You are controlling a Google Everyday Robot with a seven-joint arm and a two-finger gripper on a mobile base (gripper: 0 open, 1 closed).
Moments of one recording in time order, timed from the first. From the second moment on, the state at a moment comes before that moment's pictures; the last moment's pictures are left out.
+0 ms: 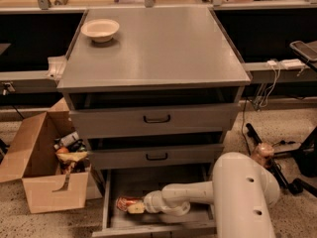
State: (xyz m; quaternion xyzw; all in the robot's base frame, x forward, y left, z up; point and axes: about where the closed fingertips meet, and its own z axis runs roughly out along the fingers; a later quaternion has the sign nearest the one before) arm 0.544 0.073 0.179 -0.27 0.89 0.28 0.23
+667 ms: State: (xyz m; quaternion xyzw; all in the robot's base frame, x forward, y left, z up) arm 0.544 0.073 0.179 -0.27 0.89 0.28 0.23
